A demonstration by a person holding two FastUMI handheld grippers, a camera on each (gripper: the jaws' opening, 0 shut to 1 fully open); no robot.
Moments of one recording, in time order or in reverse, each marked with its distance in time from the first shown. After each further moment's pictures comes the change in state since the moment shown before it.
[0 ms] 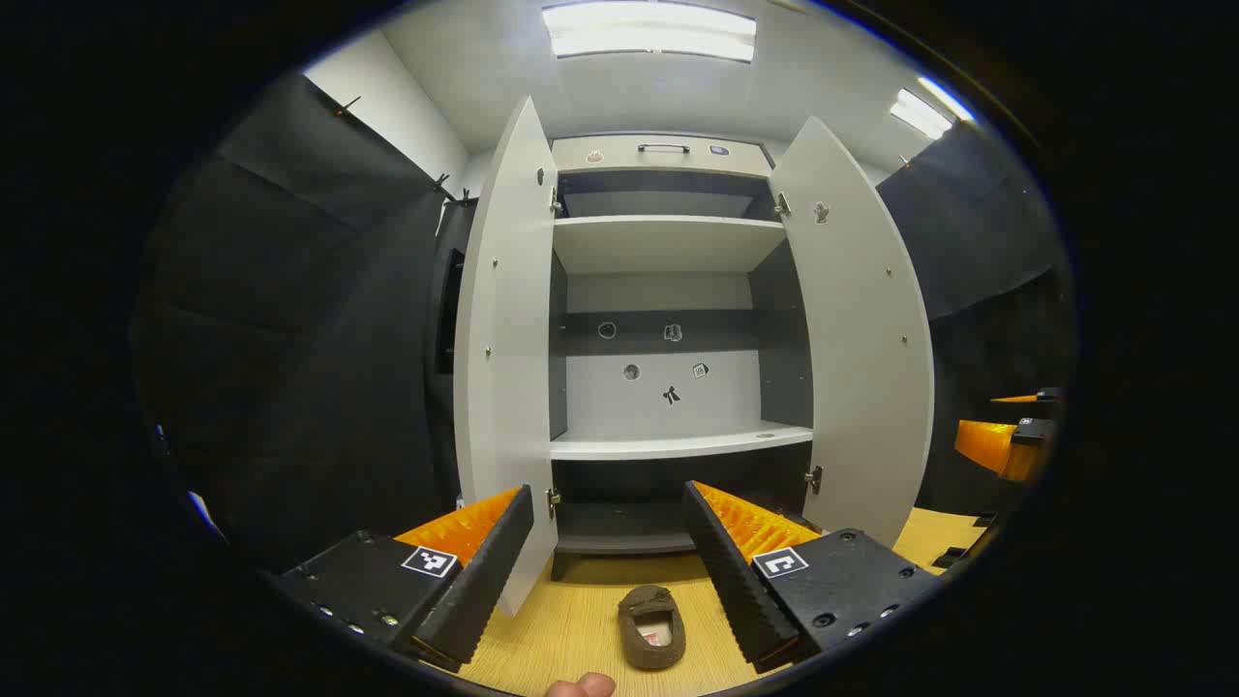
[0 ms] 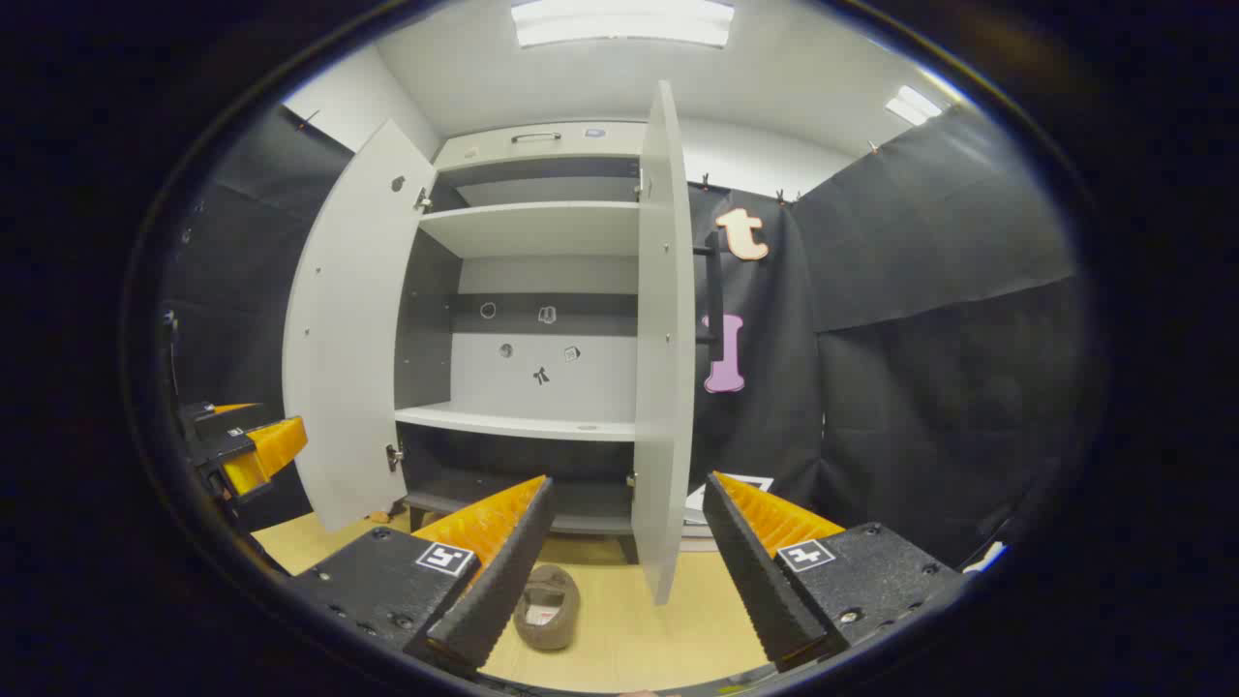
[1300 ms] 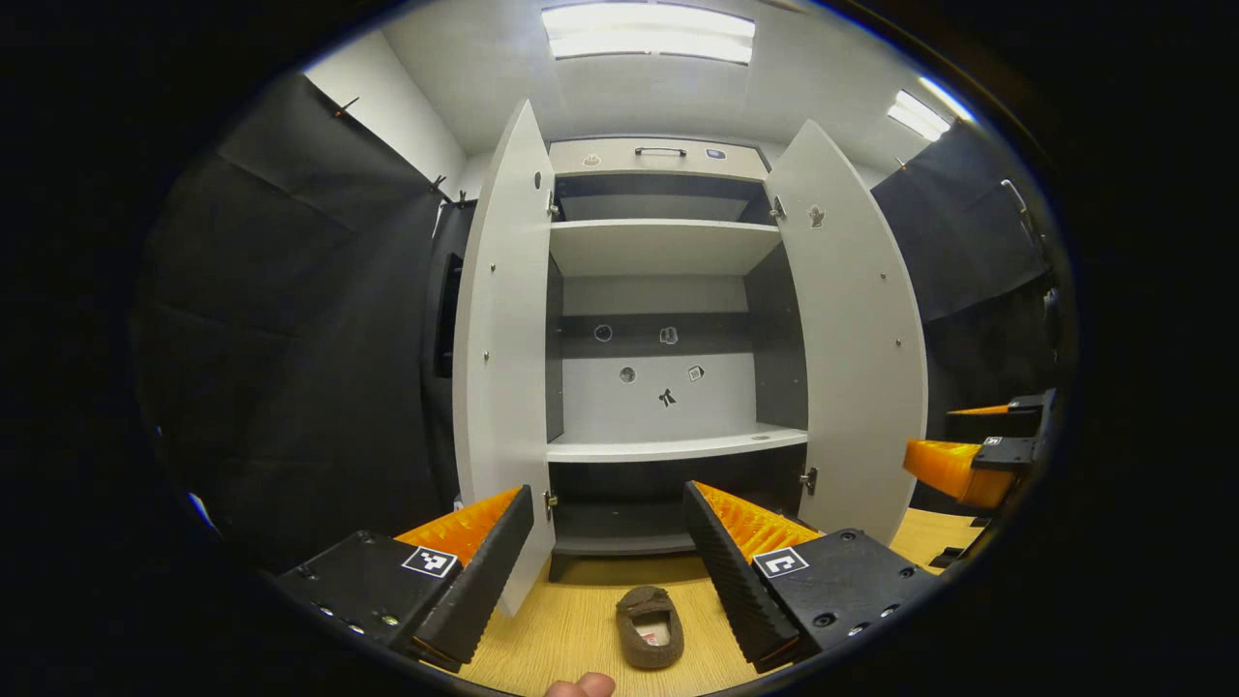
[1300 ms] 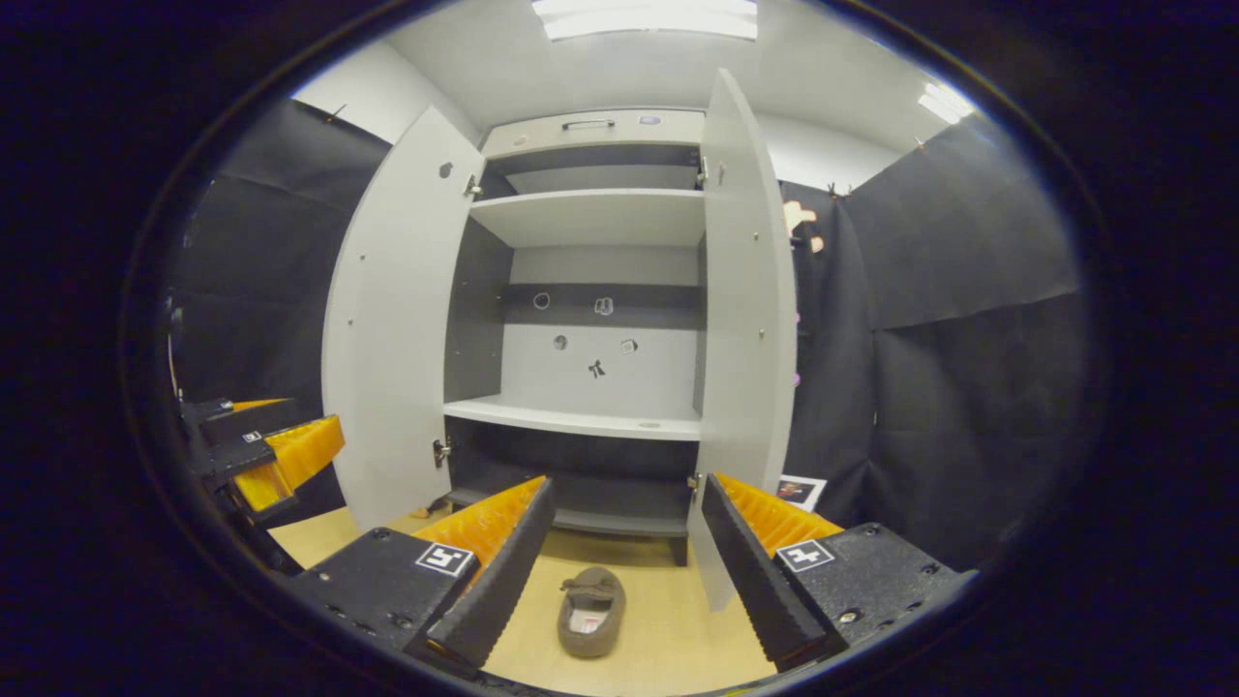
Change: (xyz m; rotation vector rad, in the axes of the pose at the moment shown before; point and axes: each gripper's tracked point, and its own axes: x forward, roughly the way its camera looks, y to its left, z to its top) left arm -0.004 0.003 0.002 -0.002 -0.006 -0.008; right arm 0.030 0.071 -0.009 -0.016 0.044 0.174
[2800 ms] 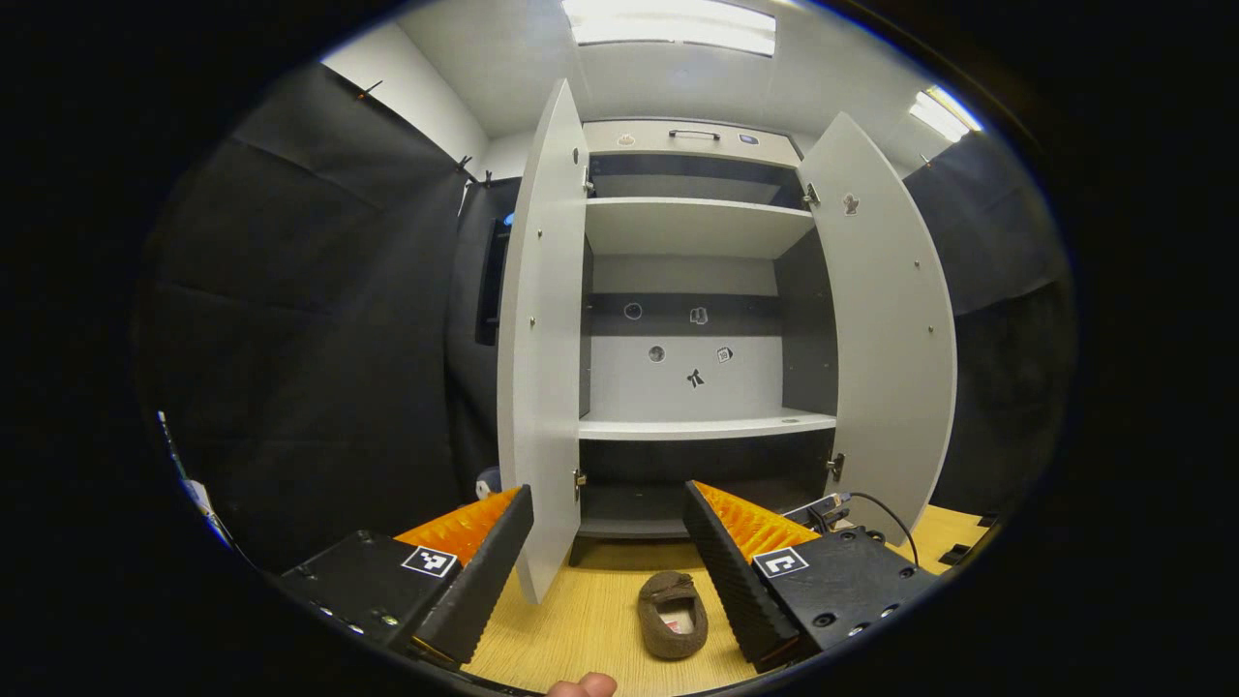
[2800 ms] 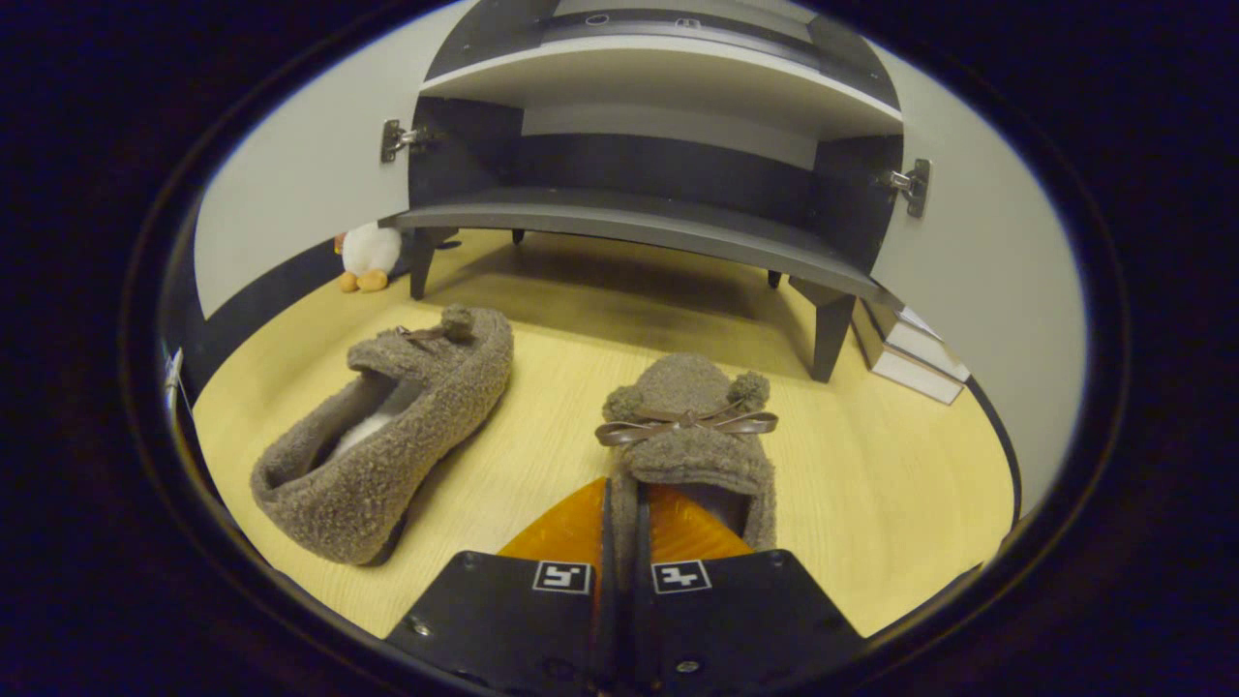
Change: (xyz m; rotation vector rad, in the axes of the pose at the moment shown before) left arm 0.001 0.031 -0.023 -0.032 0.058 0.052; right arm 0.146 0.049 -0.332 -0.066 0.650 0.082
